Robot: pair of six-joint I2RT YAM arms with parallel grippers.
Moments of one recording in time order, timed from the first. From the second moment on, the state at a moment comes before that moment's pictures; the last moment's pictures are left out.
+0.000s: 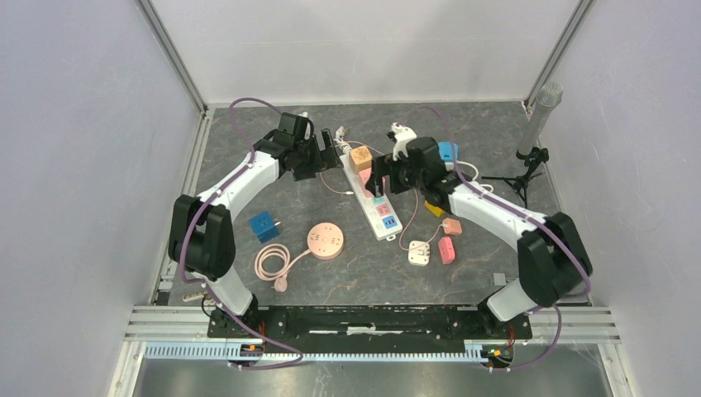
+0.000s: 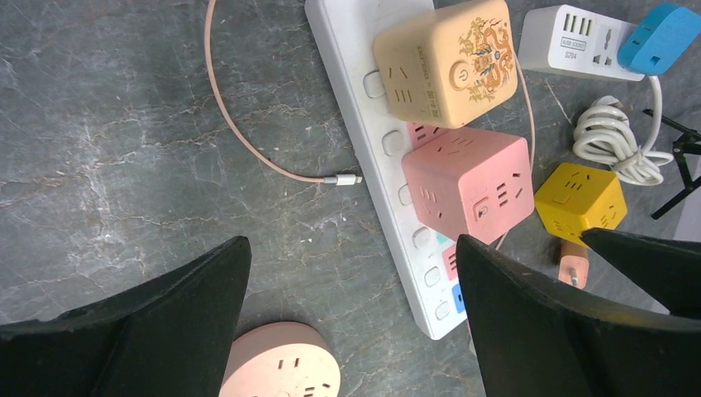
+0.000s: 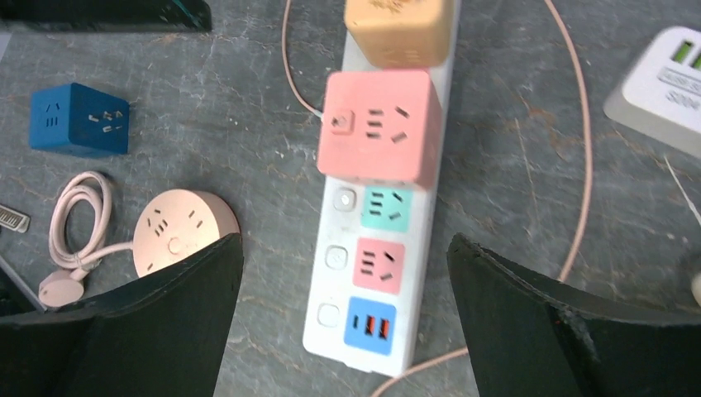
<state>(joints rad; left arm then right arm) -0.36 1.69 1.32 -0.47 0.15 -0.58 0.54 1.49 0.98 -0.06 -0.18 0.26</state>
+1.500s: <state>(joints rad) -0.31 1.90 1.35 -0.30 0.48 -0.93 0.69 1.68 1.08 -0.20 0.02 0.20</state>
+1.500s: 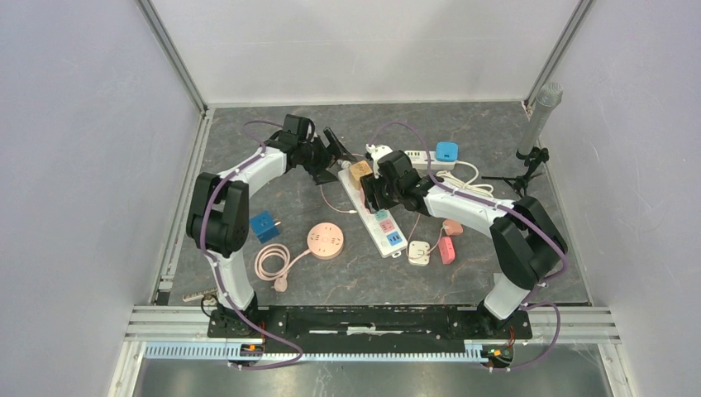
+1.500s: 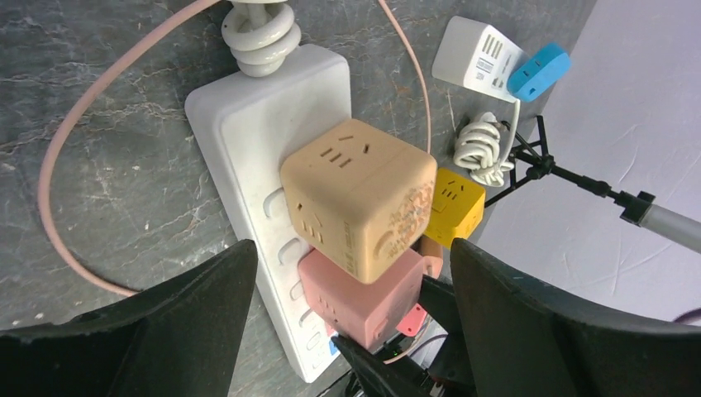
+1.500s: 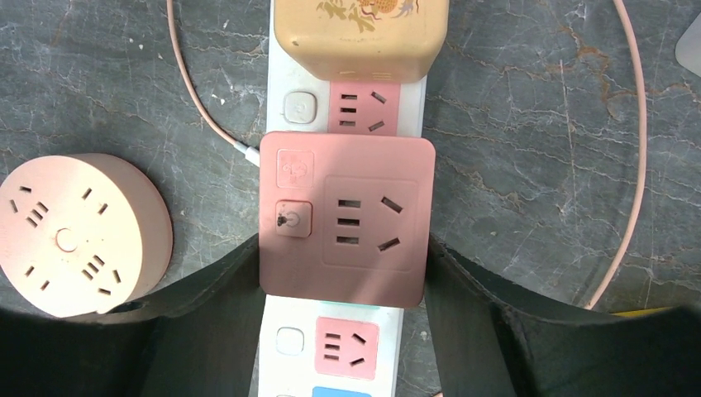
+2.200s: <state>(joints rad) -0.34 1.97 1.34 -0.26 0.49 -0.95 0.69 1.76 1.18 -0.23 0.04 0.17</state>
